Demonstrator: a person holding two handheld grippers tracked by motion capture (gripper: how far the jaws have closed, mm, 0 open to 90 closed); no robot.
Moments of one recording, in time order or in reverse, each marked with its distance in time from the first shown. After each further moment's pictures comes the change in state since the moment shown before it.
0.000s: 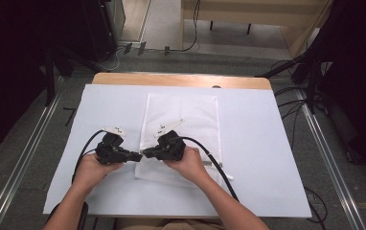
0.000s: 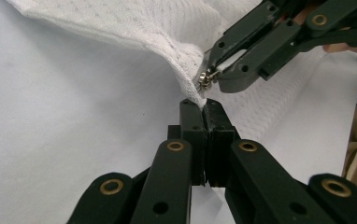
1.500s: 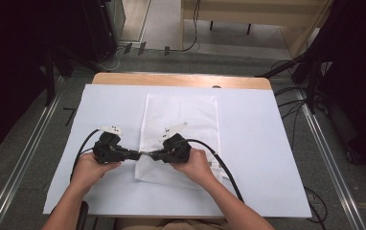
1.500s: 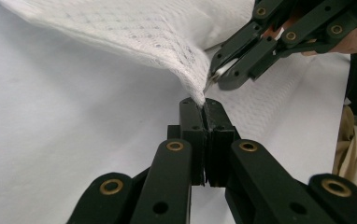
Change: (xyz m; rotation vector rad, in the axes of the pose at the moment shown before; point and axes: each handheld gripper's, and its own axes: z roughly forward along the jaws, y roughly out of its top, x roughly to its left) left arm 0.002 -0.001 -0.011 -0.046 -0.026 0.028; right arm -0.002 -0.014 -0.012 0.050 -0.042 -0.035
